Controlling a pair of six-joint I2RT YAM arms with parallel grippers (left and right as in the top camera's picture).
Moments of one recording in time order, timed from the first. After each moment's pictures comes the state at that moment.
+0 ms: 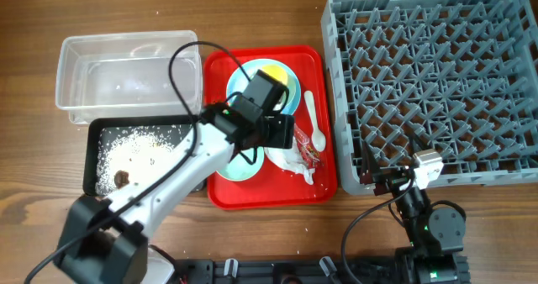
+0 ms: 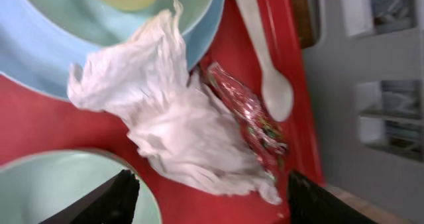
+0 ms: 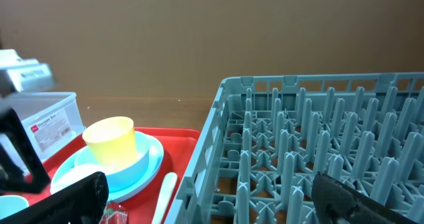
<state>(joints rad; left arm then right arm) -0.65 1.60 1.14 -0.67 0.10 -0.49 0.09 0.01 0.01 0.01 -0.15 0.08</state>
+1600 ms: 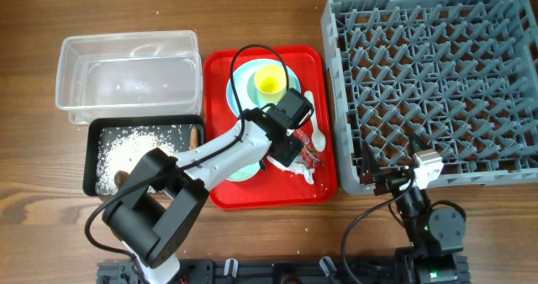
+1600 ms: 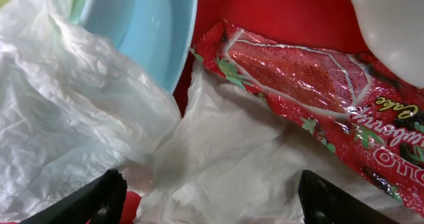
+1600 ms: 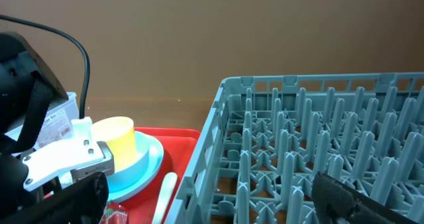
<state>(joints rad) -0.74 1.85 1.14 -0.58 -0.13 -0.06 0.09 0.01 0.01 0.01 -0.15 0.08</state>
